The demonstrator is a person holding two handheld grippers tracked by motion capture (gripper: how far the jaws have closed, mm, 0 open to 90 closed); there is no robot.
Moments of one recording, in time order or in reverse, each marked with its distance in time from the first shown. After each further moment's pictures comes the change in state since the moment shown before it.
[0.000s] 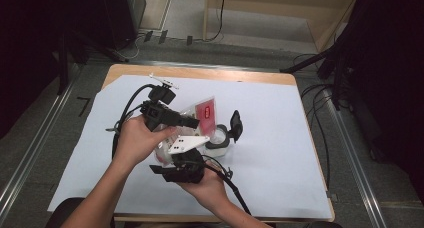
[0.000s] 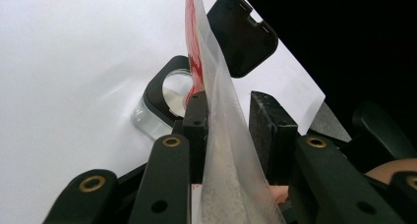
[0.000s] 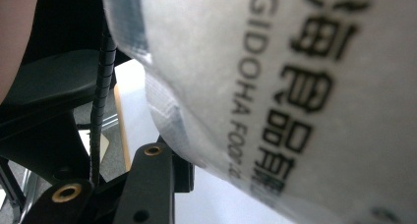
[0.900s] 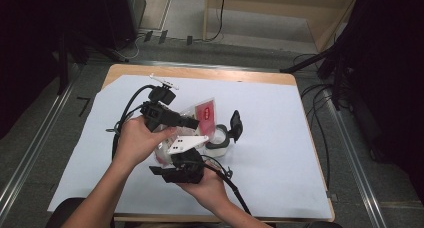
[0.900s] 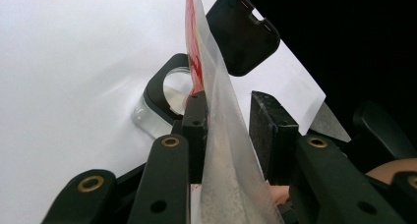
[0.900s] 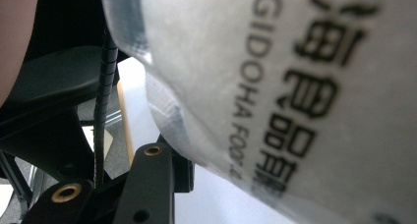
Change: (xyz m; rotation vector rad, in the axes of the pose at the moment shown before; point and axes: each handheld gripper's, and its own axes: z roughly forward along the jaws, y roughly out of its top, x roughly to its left) left arm 0.001 -0.001 0.001 0.004 0.004 -0.006; right arm 0.000 0.000 0.002 0.014 0.013 -0.002
